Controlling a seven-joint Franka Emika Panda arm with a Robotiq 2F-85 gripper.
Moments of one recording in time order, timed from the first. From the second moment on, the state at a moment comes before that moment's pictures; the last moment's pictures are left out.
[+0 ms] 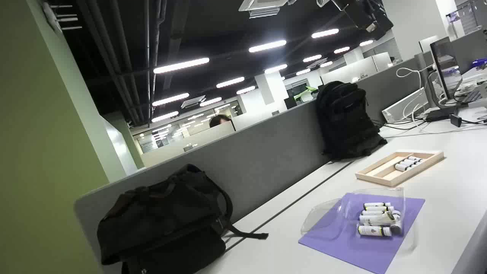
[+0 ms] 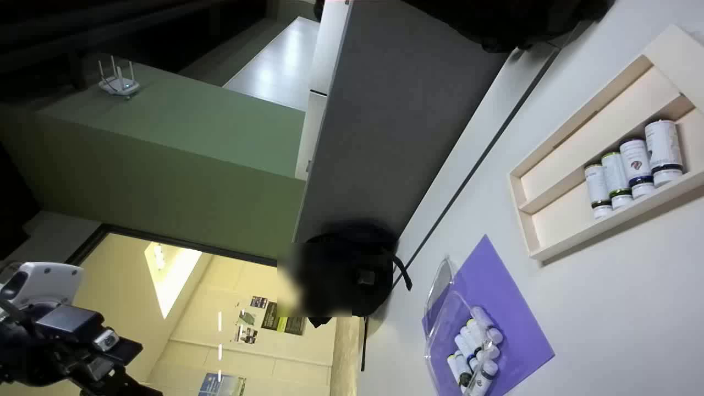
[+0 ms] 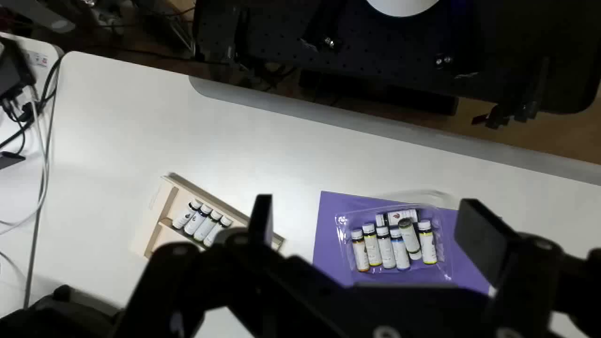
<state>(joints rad) 0.02 -0.59 0.13 -2.22 -0.14 1.41 -0.07</state>
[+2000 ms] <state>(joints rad) 0.15 0.31 0.15 -2.22 -0.03 2.25 -0.35</state>
